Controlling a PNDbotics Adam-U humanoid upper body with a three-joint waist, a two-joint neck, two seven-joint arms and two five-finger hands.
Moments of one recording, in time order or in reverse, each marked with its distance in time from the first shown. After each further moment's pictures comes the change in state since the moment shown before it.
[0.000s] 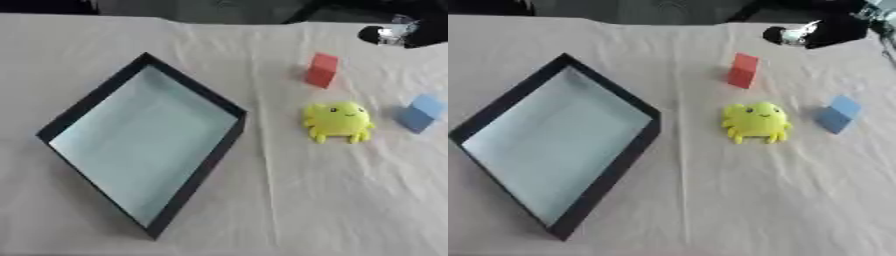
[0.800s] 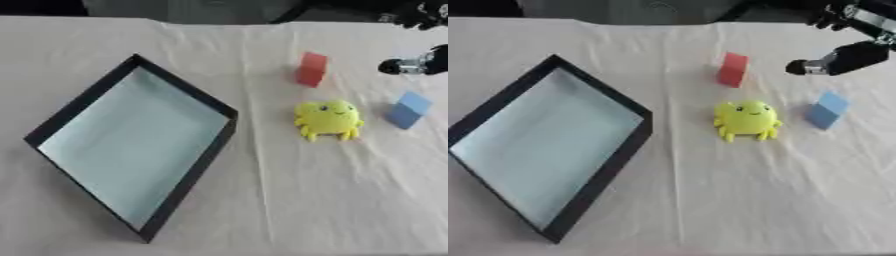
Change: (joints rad) left arm 0.001 0.009 0.000 0.002 -0.003 0.000 0.000; right arm 0.162 -0.122 -0.020 -0.012 0.033 -0.020 0.062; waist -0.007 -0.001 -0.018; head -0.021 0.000
